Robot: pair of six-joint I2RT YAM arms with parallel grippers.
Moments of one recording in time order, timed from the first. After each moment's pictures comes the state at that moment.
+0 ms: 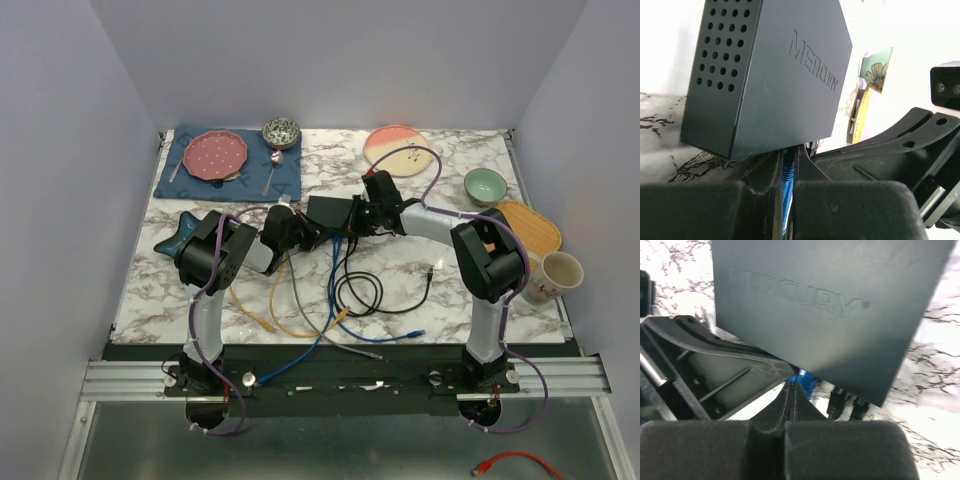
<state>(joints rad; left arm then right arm) -0.45 2.06 0.80 0.86 0.33 -1.30 0.52 1.95 1.23 -0.09 -0.27 0.69</state>
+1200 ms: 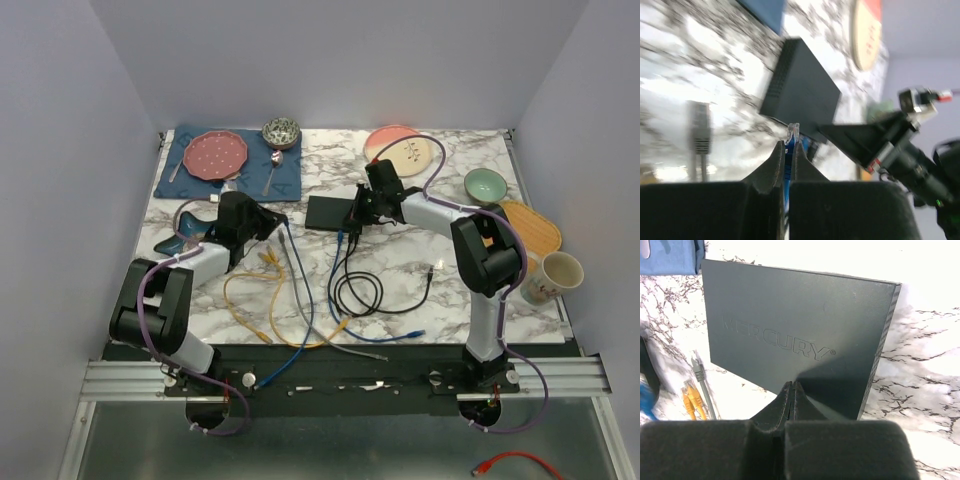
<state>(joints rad) -0.26 1.54 0.63 0.45 0.21 -1.14 0.48 2.01 1.35 -0.18 -0.20 0.66</state>
